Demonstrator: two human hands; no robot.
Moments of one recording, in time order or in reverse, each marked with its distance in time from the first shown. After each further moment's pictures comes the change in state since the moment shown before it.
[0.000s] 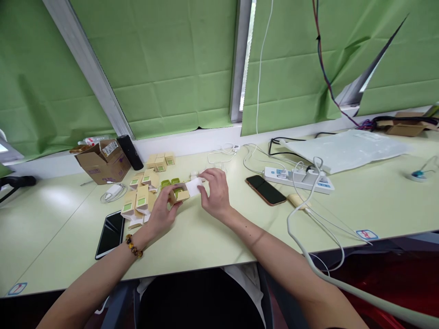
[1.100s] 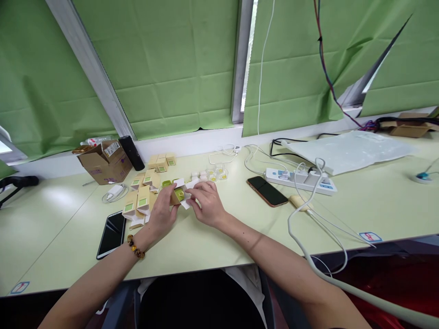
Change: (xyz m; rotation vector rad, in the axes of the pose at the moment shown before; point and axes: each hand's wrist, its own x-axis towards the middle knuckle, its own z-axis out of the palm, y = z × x) left_hand -0.002 -0.001 0.001 0.186 0.097 0.167; right_hand -0.012 -0.013 0.012 -0.042 -0.142 -0.348
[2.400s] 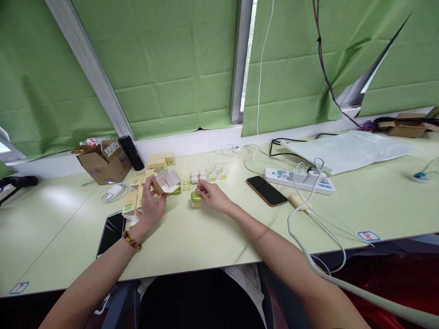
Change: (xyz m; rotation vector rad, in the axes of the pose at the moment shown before) left_hand 0.002 -0.040 -0.002 -0.086 0.284 -0.203; right_hand 0.001 0.052 -0.002 0.426 -0.358 0.565
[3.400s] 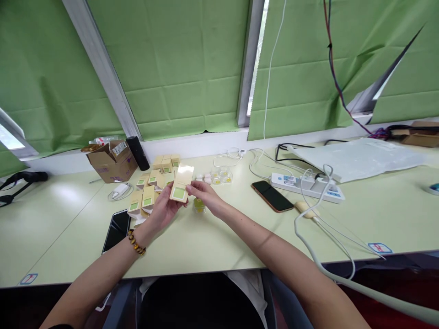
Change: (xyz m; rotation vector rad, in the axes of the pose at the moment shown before) left_hand 0.011 0.054 0.005 -1.189 -0.280 -0.754; right_hand 0.013 -0.063 0.019 0.552 -0.071 0.141
